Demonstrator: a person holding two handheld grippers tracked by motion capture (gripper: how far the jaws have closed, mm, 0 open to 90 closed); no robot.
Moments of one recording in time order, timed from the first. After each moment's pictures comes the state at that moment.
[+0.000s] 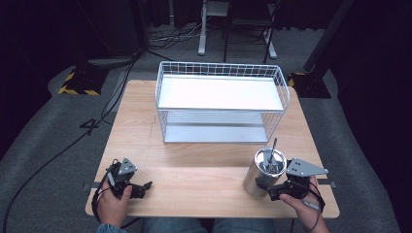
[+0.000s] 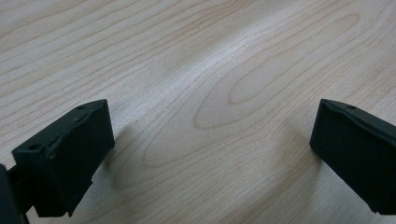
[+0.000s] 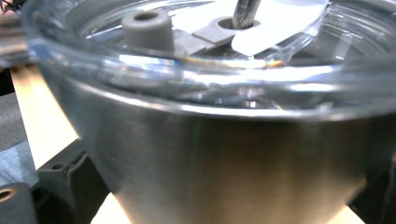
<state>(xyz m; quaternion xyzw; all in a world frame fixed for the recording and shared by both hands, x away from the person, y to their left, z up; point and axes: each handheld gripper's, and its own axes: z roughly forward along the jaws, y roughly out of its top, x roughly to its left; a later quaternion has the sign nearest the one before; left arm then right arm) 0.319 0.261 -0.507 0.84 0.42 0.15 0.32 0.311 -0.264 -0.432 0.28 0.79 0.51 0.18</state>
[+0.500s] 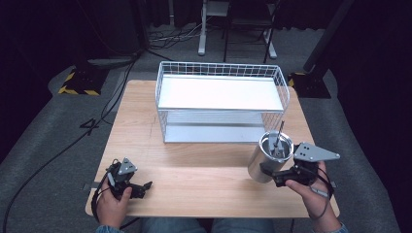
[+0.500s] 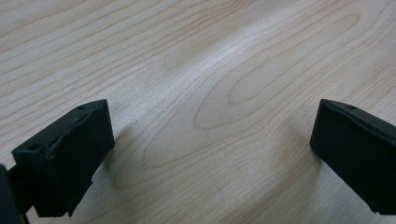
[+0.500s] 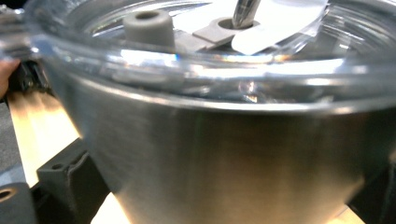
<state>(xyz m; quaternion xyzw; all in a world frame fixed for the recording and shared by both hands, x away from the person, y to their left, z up) 0.319 0.261 -0.507 0.84 0.42 0.15 0.32 0.325 -0.263 -0.374 0.27 0.79 0.52 0.20</state>
